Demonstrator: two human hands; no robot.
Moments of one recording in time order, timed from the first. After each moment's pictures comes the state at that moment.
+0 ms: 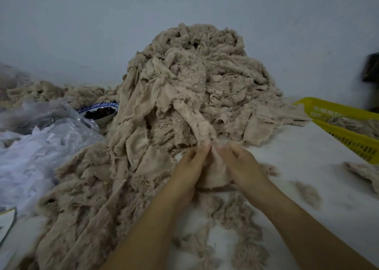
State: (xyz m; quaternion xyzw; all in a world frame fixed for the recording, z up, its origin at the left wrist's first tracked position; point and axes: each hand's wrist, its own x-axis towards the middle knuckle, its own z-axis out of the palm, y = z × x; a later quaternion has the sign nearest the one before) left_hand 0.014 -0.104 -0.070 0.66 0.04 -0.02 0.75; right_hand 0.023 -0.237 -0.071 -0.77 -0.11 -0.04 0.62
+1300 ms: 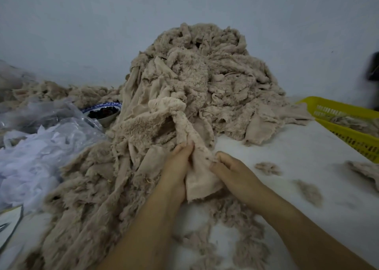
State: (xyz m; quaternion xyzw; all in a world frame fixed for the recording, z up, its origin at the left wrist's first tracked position) left_hand 0.018 -0.091 -0.068 0.48 0.14 -0.01 0.86; right_hand 0.014 -0.235 -0.076 -0.79 -0.20 0.07 0.58
